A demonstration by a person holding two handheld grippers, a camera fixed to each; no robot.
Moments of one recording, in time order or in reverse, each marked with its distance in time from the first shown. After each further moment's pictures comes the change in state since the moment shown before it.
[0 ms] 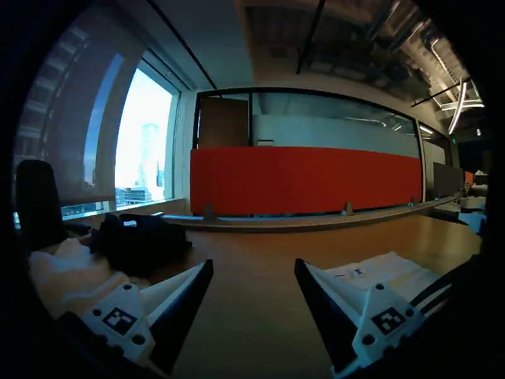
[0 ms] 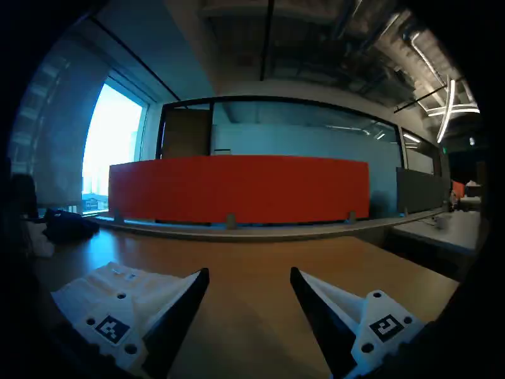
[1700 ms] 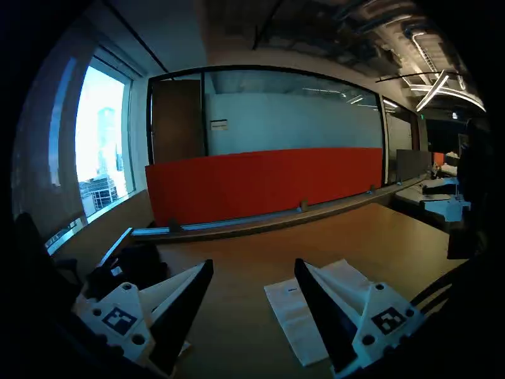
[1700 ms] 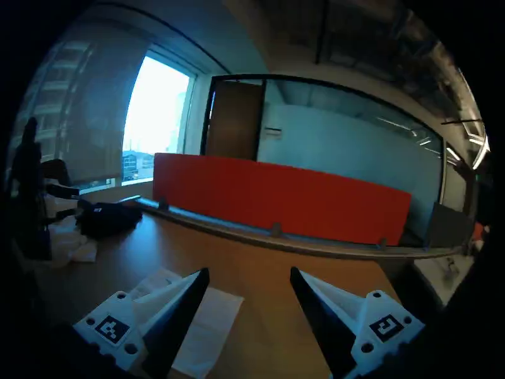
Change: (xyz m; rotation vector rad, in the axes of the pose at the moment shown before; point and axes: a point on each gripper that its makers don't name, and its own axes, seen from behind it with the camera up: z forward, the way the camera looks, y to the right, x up) left arm 0.148 0.052 -0.029 -0.258 -0.191 0.104; right arm 0.122 -0.076 -0.023 0.274 -0.189 -0.156
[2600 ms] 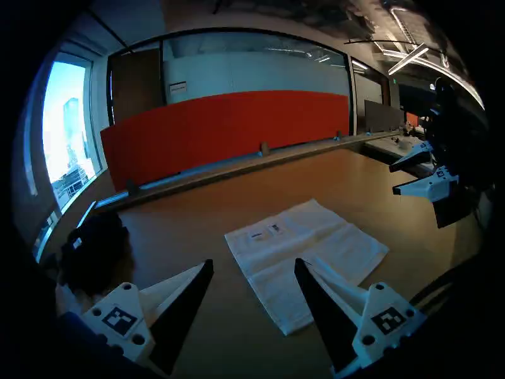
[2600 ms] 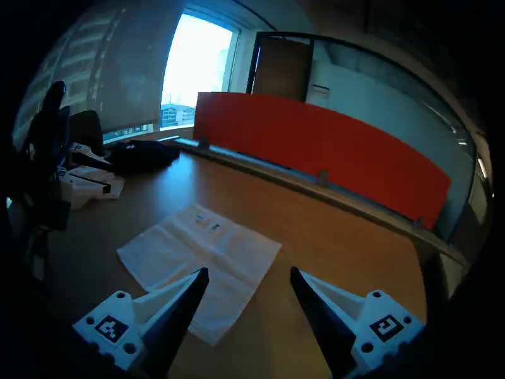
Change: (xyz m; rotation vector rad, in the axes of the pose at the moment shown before) left arm -0.119 0.066 0.020 -0.188 -0.225 0.092; right arm -0.112 -0.046 0.009 0.209 -0.259 -0.091
